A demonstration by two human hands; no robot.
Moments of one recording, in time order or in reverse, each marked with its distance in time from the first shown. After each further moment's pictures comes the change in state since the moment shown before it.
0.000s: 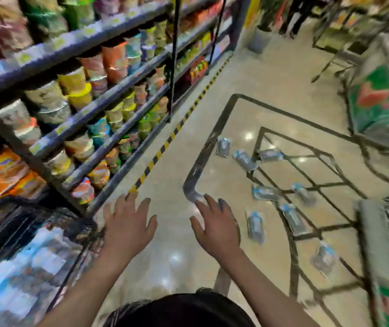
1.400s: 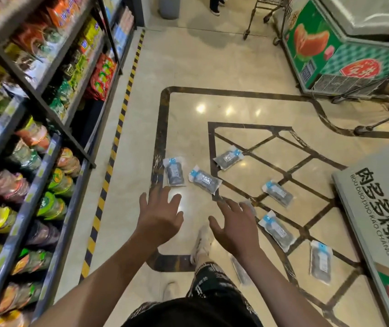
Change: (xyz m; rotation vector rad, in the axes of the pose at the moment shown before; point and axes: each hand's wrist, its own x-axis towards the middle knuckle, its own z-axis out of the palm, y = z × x) left_hand 0.603 0.358 0.020 0.204 -0.133 0.620; right_hand 0.412 0.408 0.020 0.001 -0.264 0.643
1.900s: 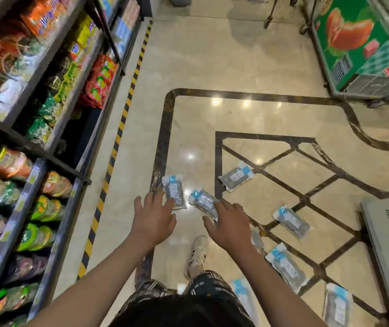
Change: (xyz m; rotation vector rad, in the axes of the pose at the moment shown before) left_hand 0.269 0.001 -0.008 0.072 -0.141 -0.124; right_hand 0.283 0.063 -0.015 0.086 -0.020 -0.096
